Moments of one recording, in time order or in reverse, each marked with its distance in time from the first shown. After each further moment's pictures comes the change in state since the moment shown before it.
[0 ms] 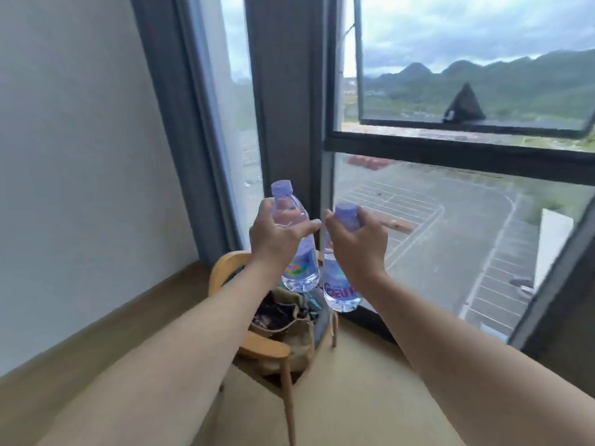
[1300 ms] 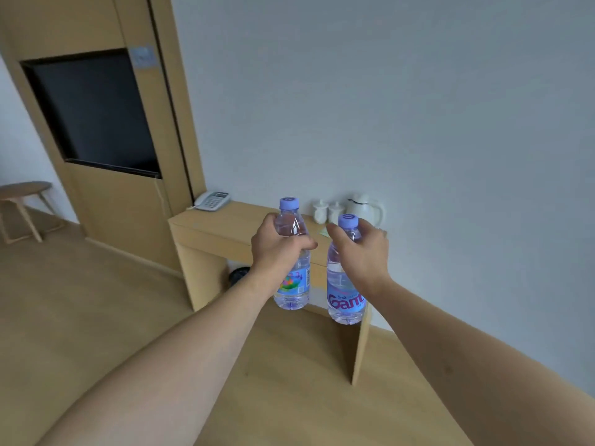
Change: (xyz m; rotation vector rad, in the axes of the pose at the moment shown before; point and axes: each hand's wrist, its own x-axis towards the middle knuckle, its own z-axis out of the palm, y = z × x) left_hand -0.018 -0.028 -0.987 0.376 1.345 -0.200; right_hand -0.500 -0.453 0.795 0.684 -1.427 -0.142
